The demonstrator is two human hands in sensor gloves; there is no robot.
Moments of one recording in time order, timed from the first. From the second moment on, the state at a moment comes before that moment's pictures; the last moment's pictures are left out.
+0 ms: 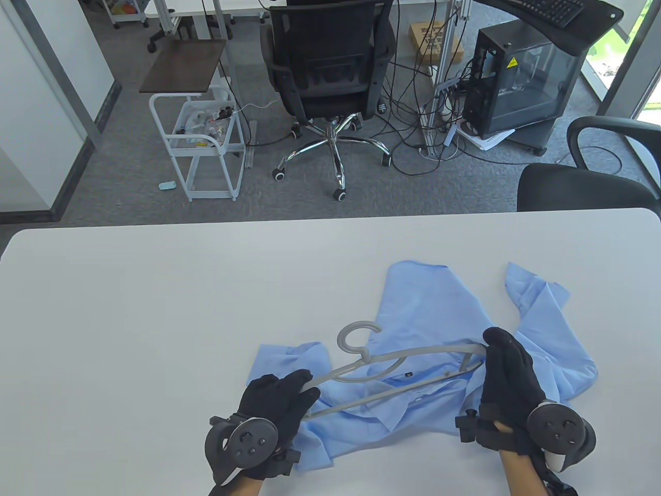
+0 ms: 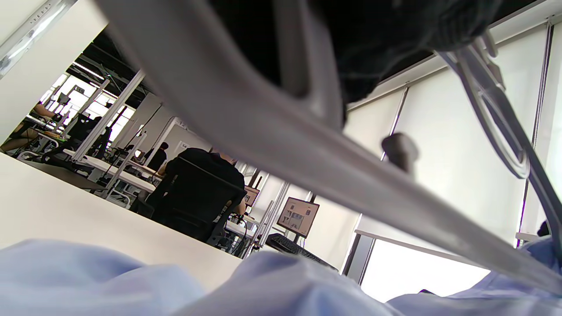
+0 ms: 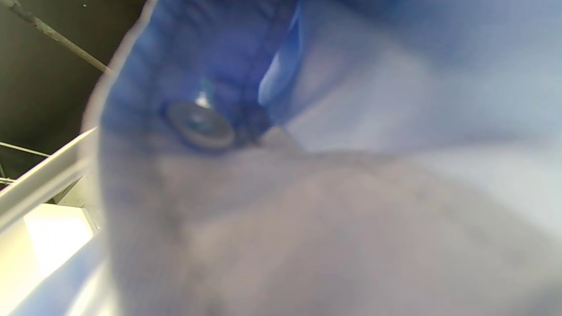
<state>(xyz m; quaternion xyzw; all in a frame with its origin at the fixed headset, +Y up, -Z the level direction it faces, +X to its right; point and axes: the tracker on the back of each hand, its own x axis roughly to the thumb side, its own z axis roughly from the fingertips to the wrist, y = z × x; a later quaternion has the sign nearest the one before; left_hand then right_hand) -0.184 -0.714 -0.240 0.21 -0.15 0.25 0.93 0.243 -0.722 -0.232 -0.04 -0.34 0.83 0.43</state>
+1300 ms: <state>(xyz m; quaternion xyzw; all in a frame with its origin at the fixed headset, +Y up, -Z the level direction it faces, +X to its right) -0.209 -0.717 -0.249 0.20 -0.14 0.30 0.92 0.250 -0.729 -0.238 -0.07 -0.29 0.85 0.43</state>
